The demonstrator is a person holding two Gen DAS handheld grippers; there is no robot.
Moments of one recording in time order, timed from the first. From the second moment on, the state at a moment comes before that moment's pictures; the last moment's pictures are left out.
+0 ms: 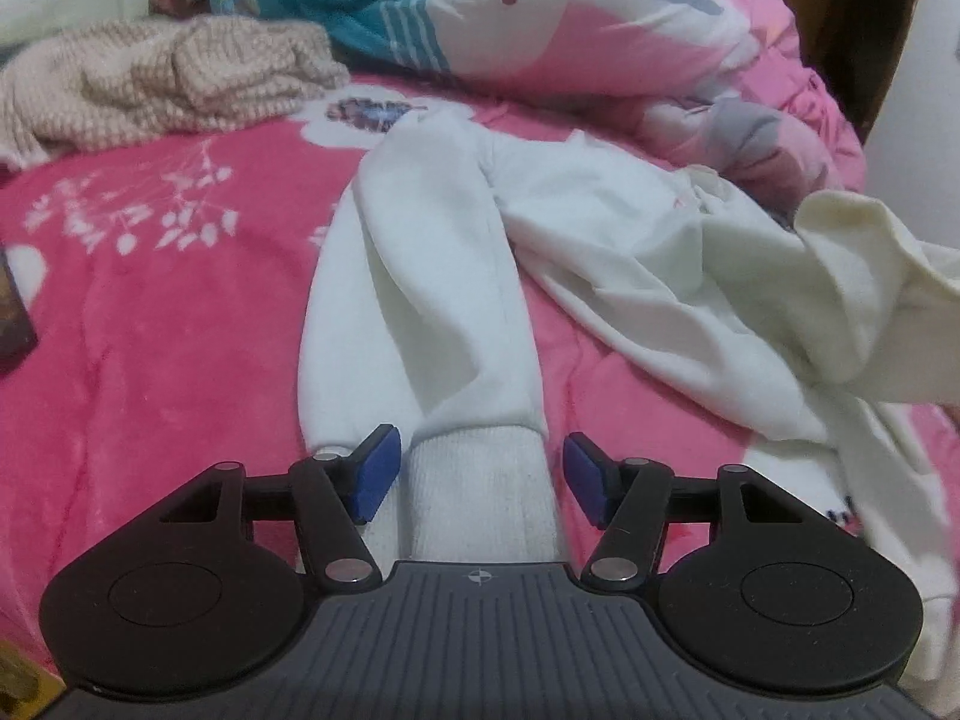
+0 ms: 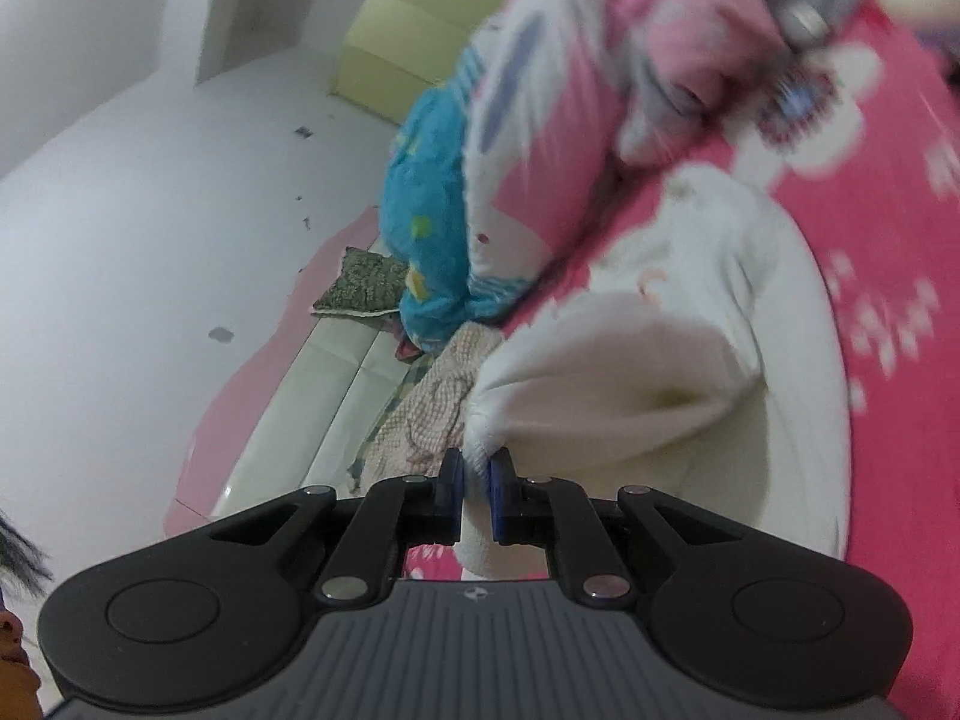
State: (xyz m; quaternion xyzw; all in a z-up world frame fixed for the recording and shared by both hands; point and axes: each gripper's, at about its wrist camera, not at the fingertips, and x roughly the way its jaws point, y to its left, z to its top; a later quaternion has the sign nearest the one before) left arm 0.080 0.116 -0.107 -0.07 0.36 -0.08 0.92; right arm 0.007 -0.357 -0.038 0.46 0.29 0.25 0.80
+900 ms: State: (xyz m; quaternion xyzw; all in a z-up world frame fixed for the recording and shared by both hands) left arm 0.085 0.072 -0.041 -0.04 0.26 -0.18 0.95; right arm -0.005 -0.368 -0.072 0.48 0.29 0.22 0.80
